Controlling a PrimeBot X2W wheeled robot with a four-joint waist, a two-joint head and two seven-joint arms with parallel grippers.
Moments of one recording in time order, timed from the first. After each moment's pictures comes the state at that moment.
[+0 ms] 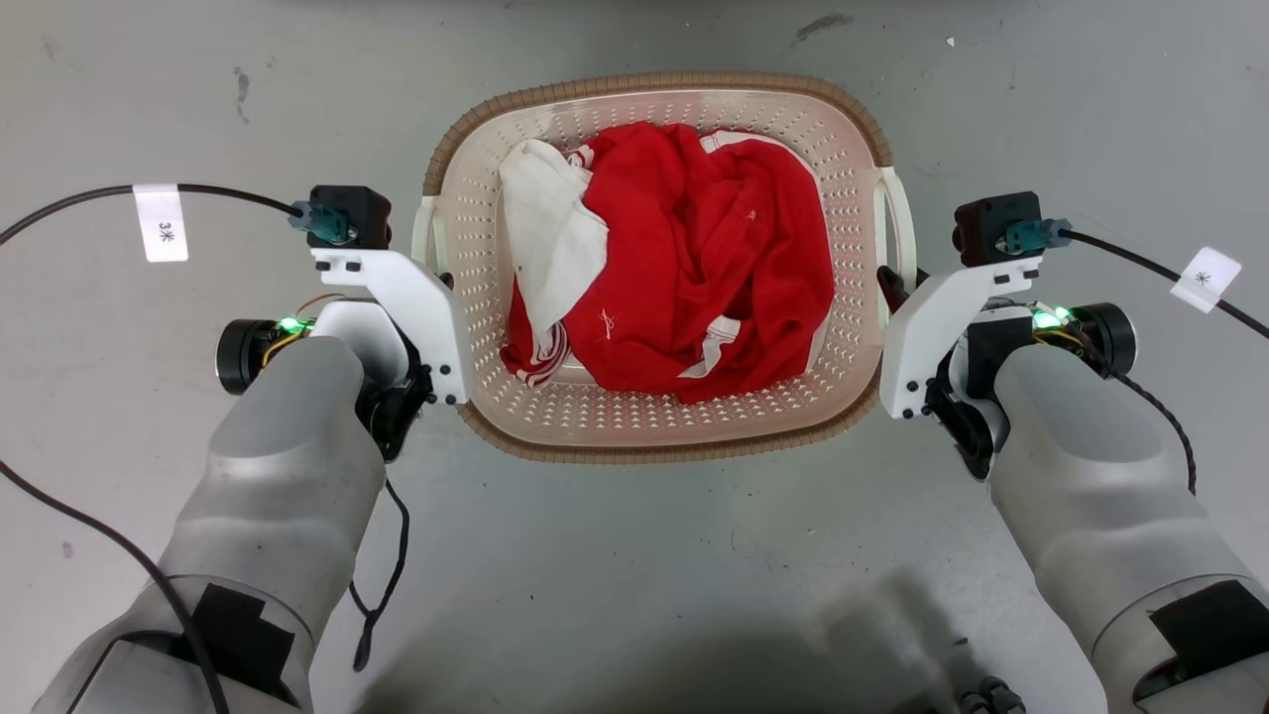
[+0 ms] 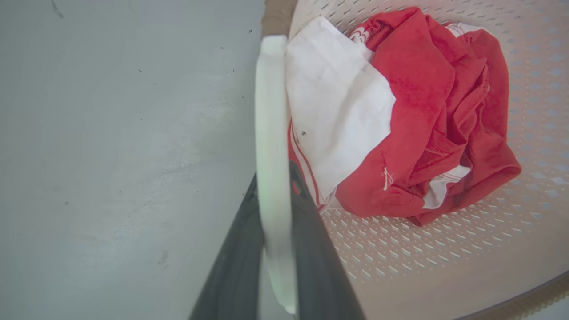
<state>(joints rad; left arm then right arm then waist) -1.00 0.17 -0.53 1.20 -0.67 -0.13 0.09 -0.97 -0.05 0.37 1.25 0.38 0.13 -0.04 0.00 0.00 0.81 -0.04</state>
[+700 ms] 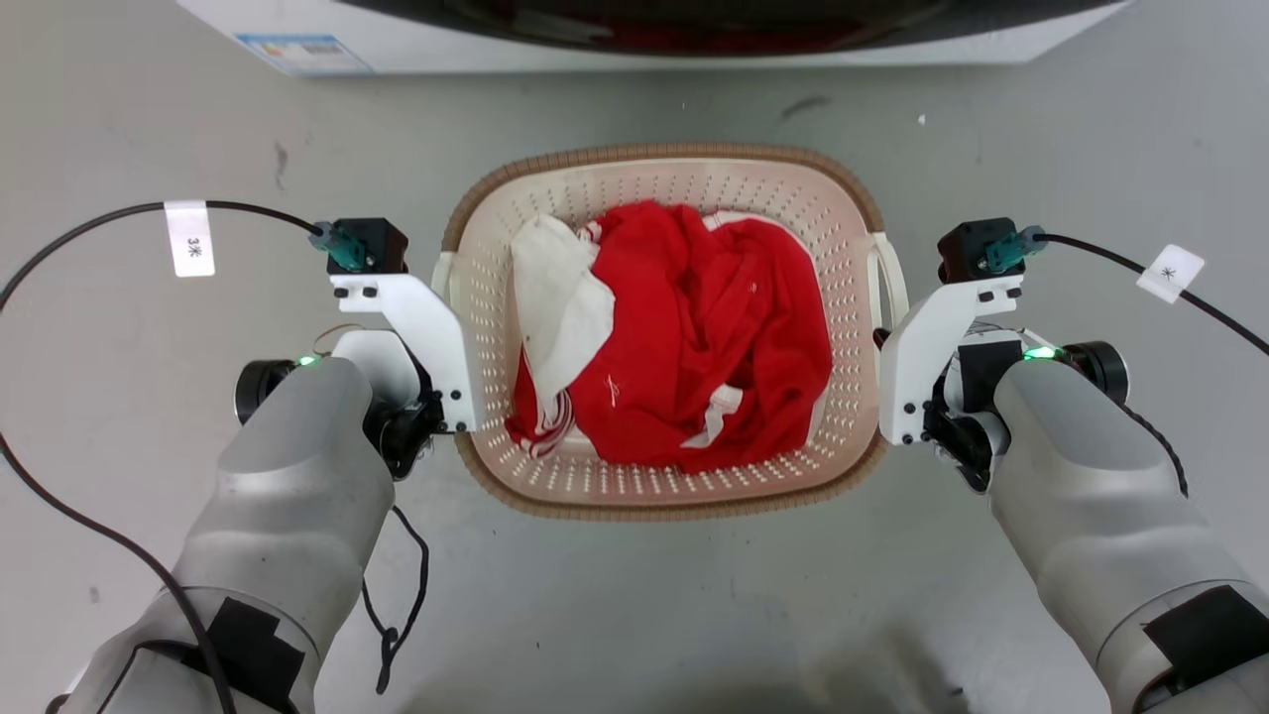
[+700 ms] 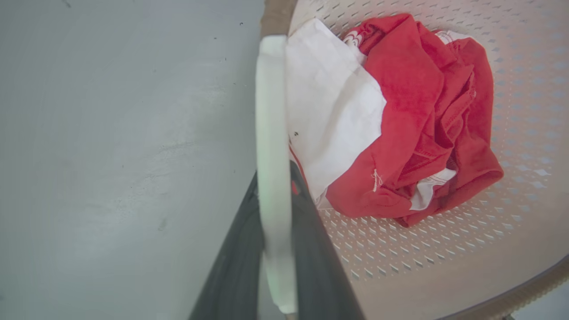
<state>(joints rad) -0.98 0.17 -0.63 1.21 -0.80 -0.13 0.21 -0.96 -0.07 0.49 1.27 0.53 0.12 0.14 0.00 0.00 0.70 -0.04</state>
